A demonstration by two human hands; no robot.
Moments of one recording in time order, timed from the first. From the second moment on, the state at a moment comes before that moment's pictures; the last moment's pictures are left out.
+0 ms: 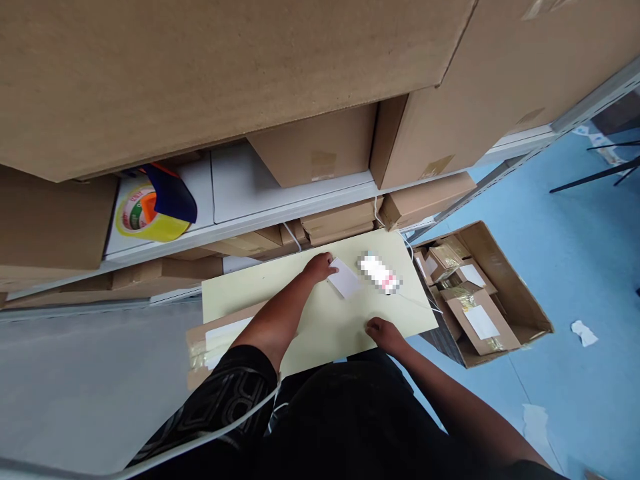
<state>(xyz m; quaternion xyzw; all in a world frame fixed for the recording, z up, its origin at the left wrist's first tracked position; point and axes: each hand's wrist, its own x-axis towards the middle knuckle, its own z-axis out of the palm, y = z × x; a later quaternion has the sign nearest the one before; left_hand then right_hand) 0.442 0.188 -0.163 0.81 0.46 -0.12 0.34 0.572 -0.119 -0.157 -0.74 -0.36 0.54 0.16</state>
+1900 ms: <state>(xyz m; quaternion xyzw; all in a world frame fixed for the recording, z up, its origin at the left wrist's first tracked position) 0.440 0.114 -0.128 0.89 0.30 -0.11 0.31 0.555 -0.139 -0.143 -0.70 -0.14 0.61 0.34</state>
